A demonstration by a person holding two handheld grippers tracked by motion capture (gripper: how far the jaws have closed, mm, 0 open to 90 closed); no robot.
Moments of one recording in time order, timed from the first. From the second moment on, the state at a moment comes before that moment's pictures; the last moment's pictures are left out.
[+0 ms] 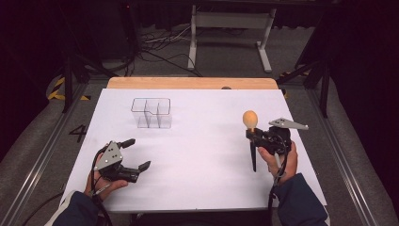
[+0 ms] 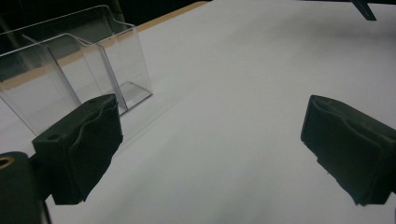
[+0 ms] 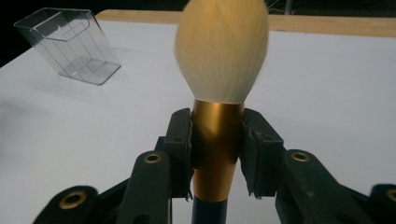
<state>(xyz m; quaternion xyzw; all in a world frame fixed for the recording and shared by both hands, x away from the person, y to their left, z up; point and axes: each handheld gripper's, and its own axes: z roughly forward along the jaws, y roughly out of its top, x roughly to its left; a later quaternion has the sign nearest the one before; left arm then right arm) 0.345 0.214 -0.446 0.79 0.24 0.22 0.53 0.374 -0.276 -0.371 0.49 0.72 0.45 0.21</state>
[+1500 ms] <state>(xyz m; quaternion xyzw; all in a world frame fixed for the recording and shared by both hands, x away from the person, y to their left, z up) 0.349 0.214 -0.446 0.78 0.24 0.20 0.54 0.375 -0.263 -0.341 0.38 0.69 0.57 0.25</state>
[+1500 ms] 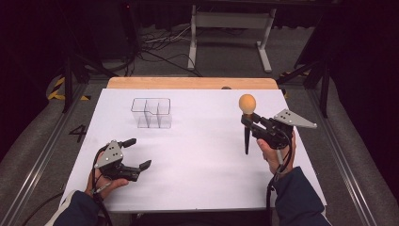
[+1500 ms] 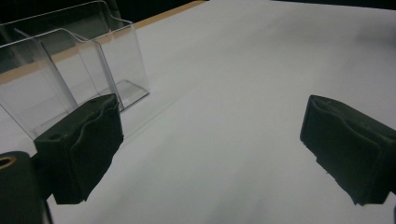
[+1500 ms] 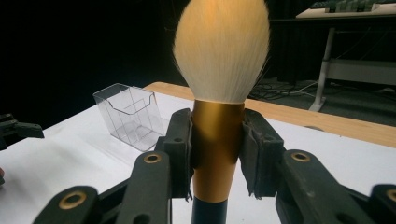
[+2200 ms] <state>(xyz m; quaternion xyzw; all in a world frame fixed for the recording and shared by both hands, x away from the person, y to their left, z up) 0.359 0.207 -0.435 0.77 0.25 0.18 0.56 0.375 -0.236 -0.332 0.33 0.69 0.60 0.24</state>
